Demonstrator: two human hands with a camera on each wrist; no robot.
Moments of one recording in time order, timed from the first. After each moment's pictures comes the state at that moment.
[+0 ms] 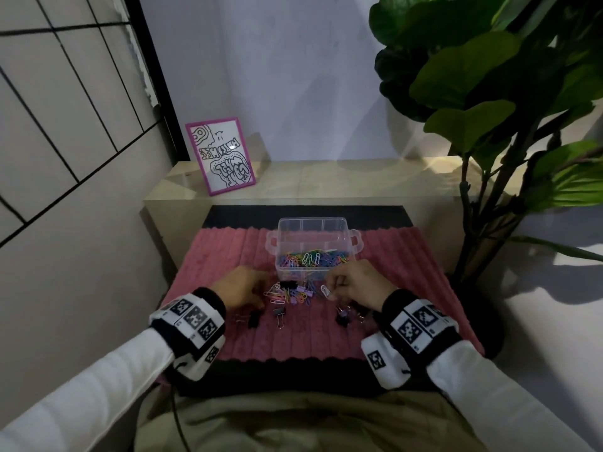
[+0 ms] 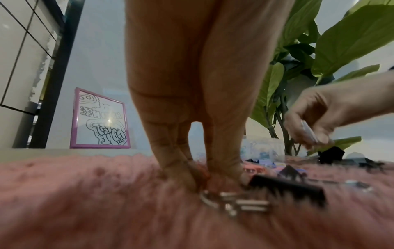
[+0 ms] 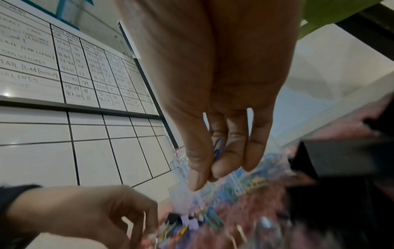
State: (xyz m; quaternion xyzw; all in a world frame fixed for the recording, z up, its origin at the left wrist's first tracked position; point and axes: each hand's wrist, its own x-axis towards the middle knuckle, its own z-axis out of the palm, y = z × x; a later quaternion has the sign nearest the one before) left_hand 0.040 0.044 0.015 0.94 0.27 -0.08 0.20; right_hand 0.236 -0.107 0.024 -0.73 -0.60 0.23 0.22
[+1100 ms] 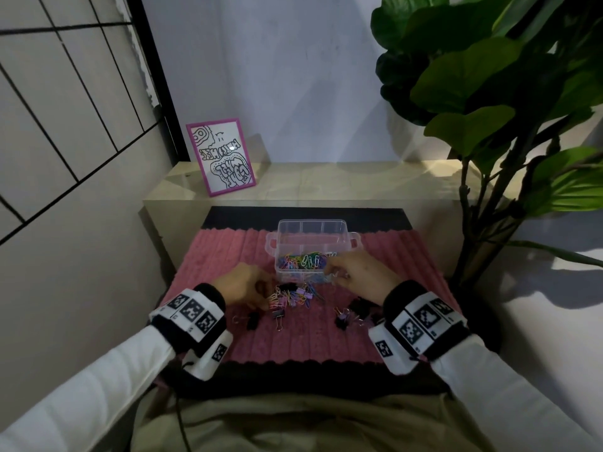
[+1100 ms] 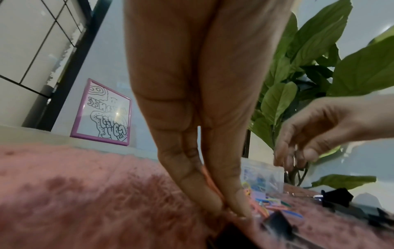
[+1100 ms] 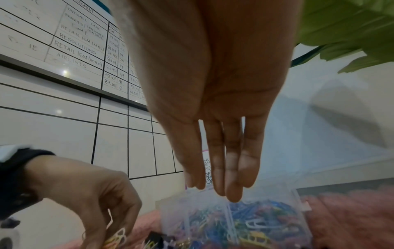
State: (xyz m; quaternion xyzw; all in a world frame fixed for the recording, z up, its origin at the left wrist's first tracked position) left_hand 0.047 0.042 0.023 0.92 0.29 -0.08 0.25; right_hand 0.242 -0.107 0.041 -0.72 -0.67 0.13 0.14
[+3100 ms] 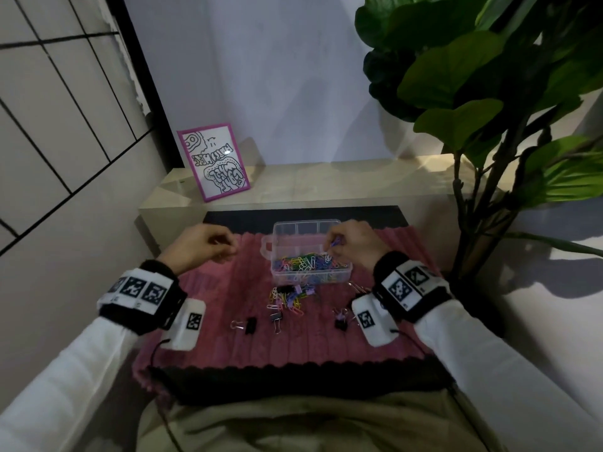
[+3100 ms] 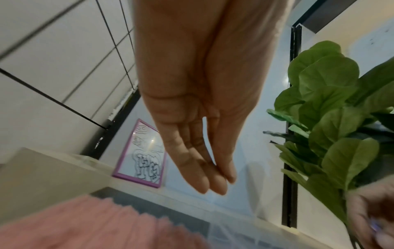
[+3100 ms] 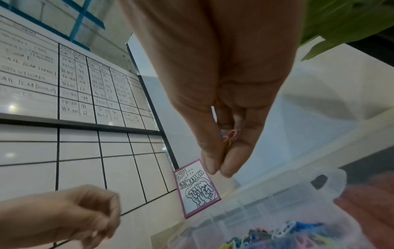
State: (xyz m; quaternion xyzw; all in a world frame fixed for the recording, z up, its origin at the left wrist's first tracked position) left_hand 0.021 0.093 0.071 0.86 0.33 0.13 0.36; right_hand 0.256 -0.081 0.067 -0.75 -0.56 0.17 0.29
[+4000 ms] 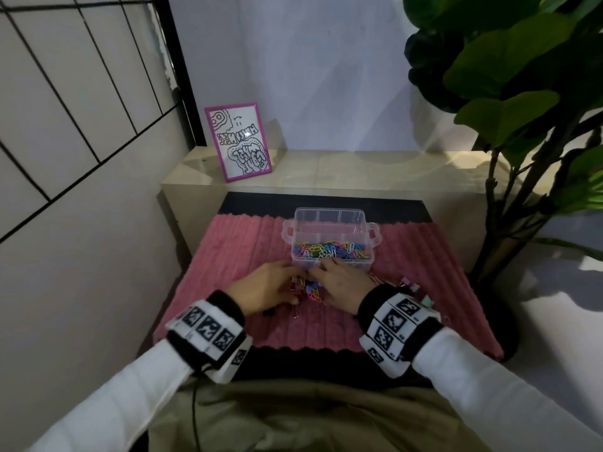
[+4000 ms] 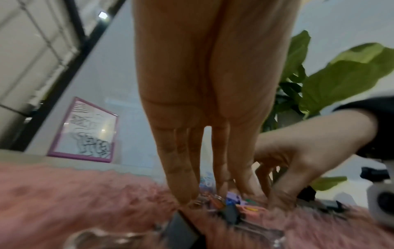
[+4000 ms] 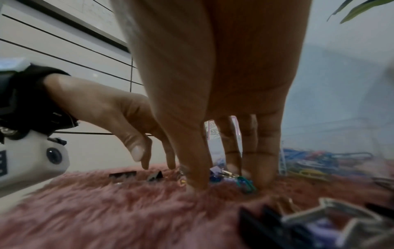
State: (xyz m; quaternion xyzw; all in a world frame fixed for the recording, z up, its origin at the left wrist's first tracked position) left_hand 0.039 0.009 0.021 0.95 0.22 -0.01 0.23; right_hand 0.193 -0.083 0.011 -0.70 -0.70 0.10 -0.03
